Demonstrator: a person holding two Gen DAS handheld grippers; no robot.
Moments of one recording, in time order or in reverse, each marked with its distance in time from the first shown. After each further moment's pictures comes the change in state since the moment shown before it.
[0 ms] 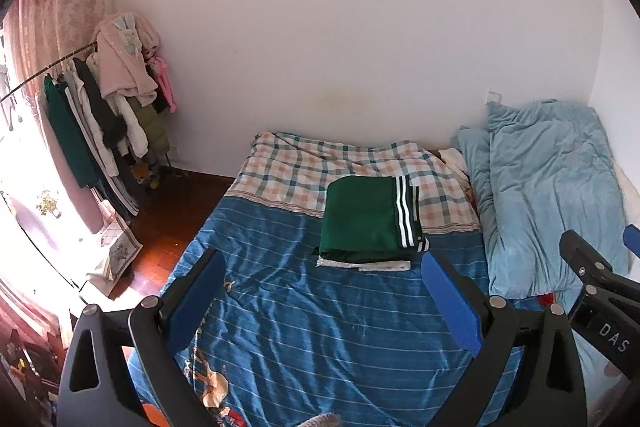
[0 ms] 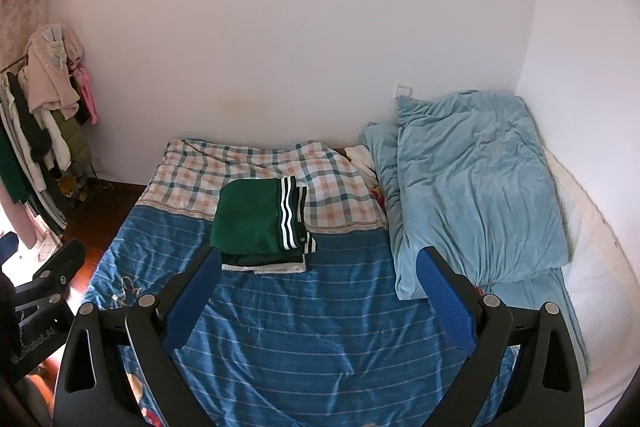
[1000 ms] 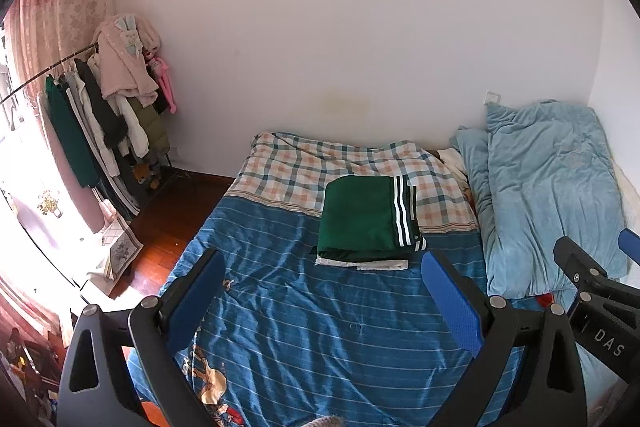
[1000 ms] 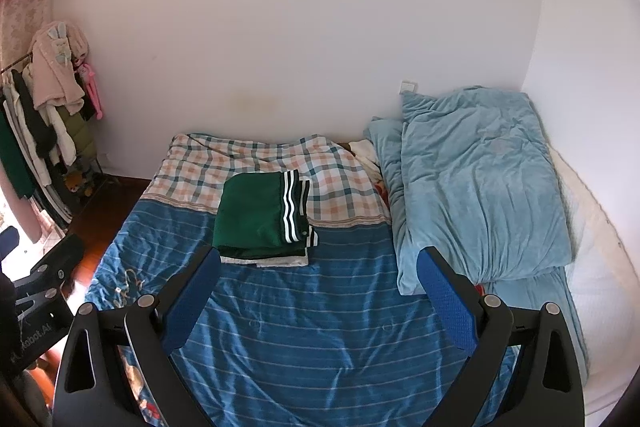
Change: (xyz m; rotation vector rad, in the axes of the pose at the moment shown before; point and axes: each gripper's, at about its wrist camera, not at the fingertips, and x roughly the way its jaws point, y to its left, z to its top) left arm -0.007 -0.001 0.002 -0.003 0.001 0.004; right arm 0.007 -0.005 0.008 -0.020 0.015 0.039
